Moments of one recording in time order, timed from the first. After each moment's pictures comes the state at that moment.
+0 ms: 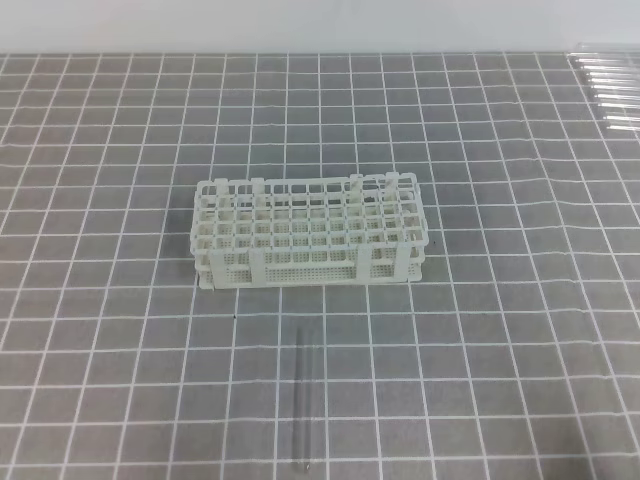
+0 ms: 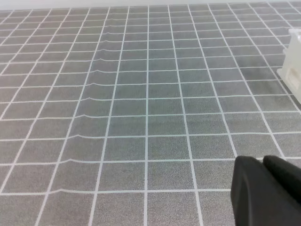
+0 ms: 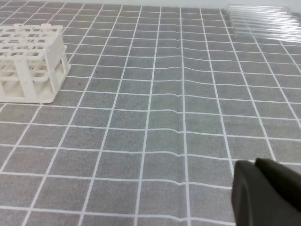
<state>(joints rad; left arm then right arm) -0.10 0.00 0.00 0.22 0.31 -0.20 0.05 0.00 0.00 0.20 0.36 -0.17</state>
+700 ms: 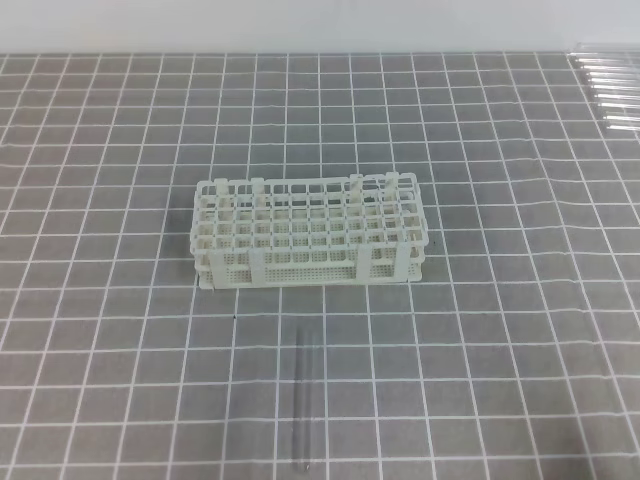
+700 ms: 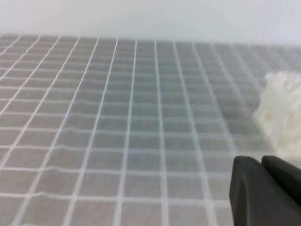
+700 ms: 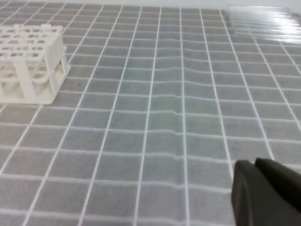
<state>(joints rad) -0.10 -0.01 0.01 0.15 0.19 -0.27 0.05 0.00 0.00 0.22 0.31 -0.17</state>
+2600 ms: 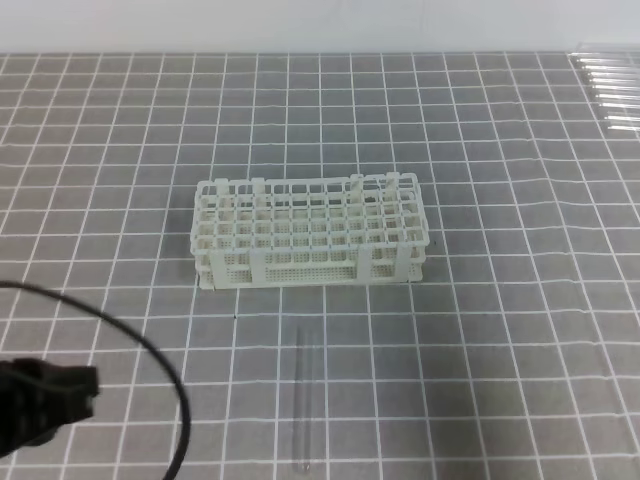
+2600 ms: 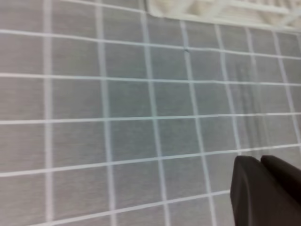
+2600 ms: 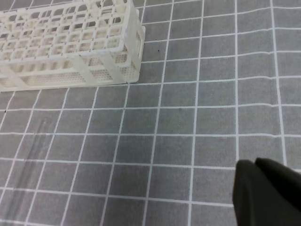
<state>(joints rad) -0.12 0.76 -0.51 -0.49 0.68 0.18 0.05 0.61 -0.49 0.48 0.66 -0.22</state>
